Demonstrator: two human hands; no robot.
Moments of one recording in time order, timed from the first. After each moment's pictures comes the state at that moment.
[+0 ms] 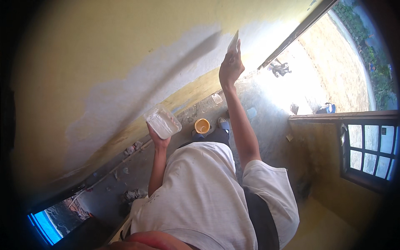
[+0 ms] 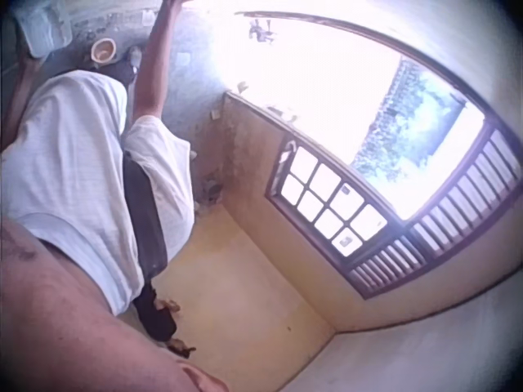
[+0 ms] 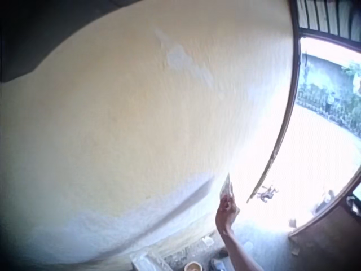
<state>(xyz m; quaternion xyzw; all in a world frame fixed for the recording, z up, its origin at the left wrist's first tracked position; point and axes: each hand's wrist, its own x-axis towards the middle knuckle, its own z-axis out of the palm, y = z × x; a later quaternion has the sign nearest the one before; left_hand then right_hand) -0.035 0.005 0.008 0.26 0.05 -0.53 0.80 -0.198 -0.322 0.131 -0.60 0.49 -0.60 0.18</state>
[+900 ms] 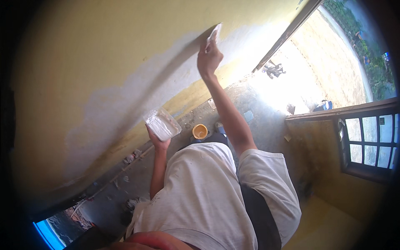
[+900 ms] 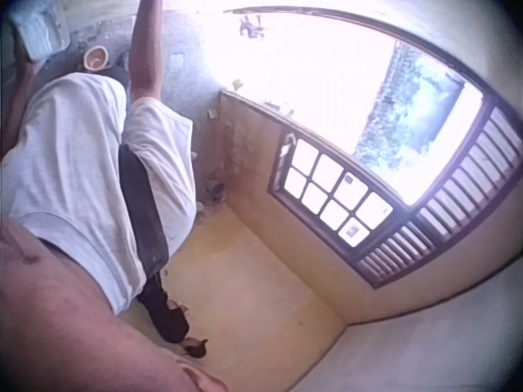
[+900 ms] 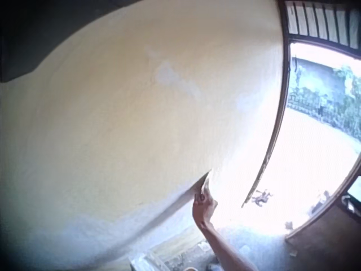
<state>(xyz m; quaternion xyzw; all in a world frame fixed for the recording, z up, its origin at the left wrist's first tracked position) -0.034 -0.009 0.007 0.28 0.07 -0.51 0.81 -0.147 -0.331 0.168 -0.63 0.50 -0.54 0.23</state>
